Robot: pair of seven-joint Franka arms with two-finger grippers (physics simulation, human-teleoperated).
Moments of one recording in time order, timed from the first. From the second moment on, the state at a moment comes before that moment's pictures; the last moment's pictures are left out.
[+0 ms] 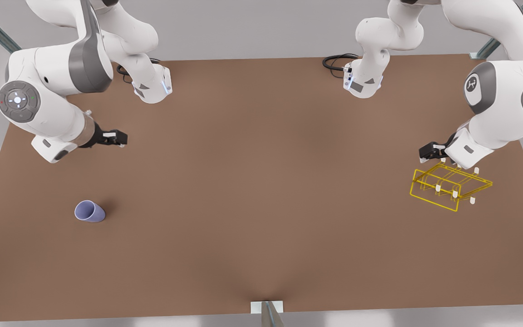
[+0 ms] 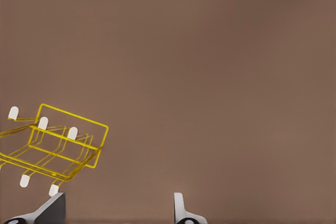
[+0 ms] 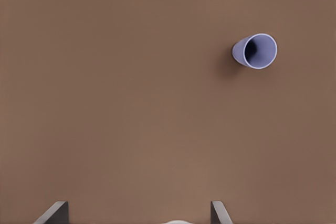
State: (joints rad) left arm -0.17 0.13 0.17 -1.52 -0.02 1.59 0.07; right arm 0.14 0.13 0.03 -1.40 -0.03 1.30 0.16
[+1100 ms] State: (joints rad) left arm -0.17 0.14 0.17 -1.53 -0.02 1.59 0.05; right arm 0.05 0.39 -0.19 -1.86 -0.01 2.24 -0.26
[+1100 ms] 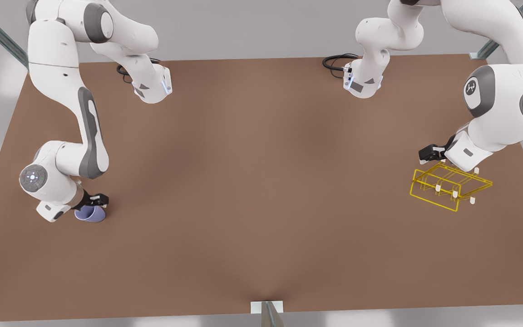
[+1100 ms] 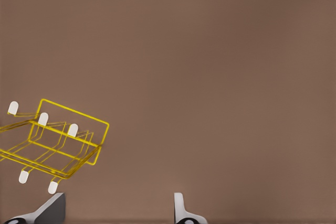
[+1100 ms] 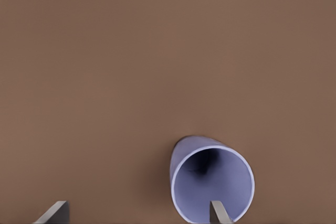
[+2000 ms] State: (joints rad) left arm -0.17 0.16 0.17 -1.53 -0.02 1.58 0.05; right arm 0.05 0.55 -0.23 -1.86 -0.01 2.30 -0.37
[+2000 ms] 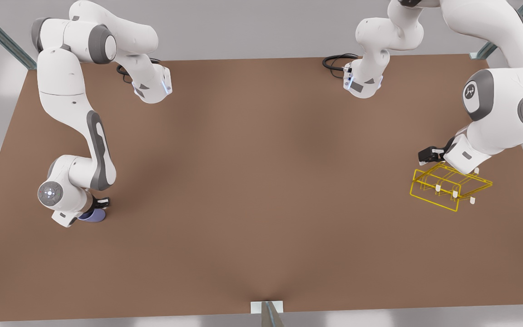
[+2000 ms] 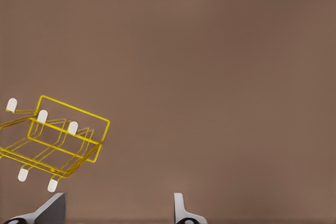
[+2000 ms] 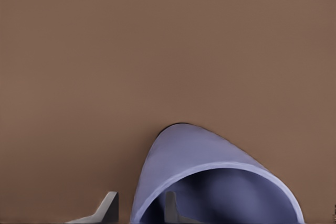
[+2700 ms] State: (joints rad) left arm -0.16 0.16 0.17 -1.53 -0.02 1.58 0.05; right arm 0.62 0.61 -0.23 -1.45 0.76 1.95 -0.38
